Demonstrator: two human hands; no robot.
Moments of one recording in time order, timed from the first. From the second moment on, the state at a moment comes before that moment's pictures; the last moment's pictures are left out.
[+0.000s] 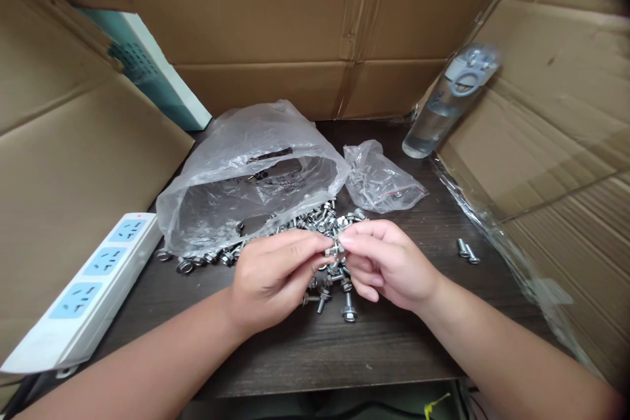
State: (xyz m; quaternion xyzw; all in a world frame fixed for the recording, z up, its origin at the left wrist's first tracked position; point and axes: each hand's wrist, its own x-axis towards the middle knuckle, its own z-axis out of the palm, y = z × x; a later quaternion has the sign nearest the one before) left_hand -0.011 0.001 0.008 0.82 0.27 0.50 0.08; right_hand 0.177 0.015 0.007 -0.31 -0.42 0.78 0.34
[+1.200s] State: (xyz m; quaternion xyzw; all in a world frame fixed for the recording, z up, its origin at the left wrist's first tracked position) left_hand -0.011 0.002 0.007 0.83 0.27 0.48 0.07; right_hand 0.183 0.013 0.005 -0.32 -0.56 0.68 0.36
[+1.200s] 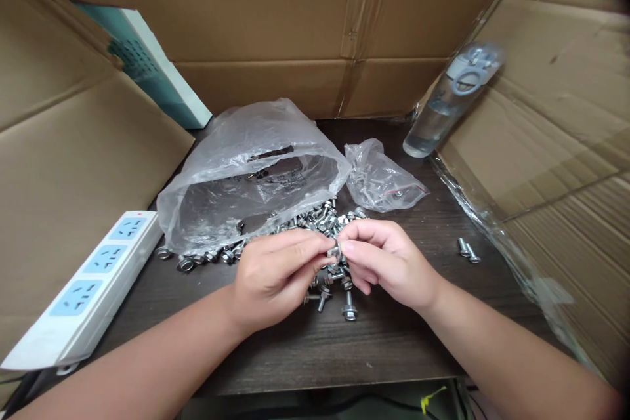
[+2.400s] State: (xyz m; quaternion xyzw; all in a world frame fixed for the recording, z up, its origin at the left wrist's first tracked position) left_hand -0.009 0.001 0.010 0.79 0.33 0.50 0.14; right_hand 0.180 0.009 0.010 -0.33 -0.68 0.53 0.40
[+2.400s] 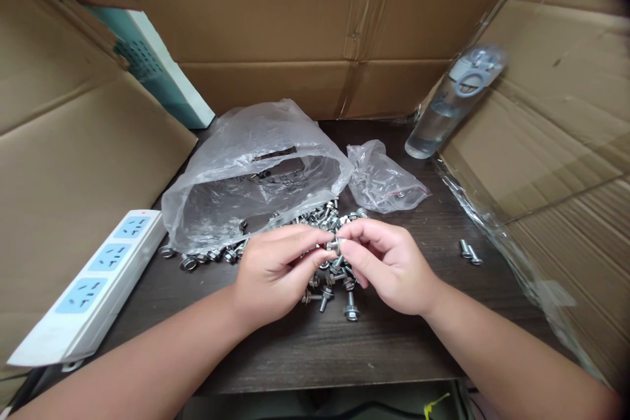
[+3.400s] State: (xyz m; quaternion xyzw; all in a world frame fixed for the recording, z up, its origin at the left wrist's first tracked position) left_hand -0.010 0.001 0.010 0.76 0.37 0.50 0.18; right_hand 0.179 0.009 0.006 -0.33 -0.65 0.53 0.43
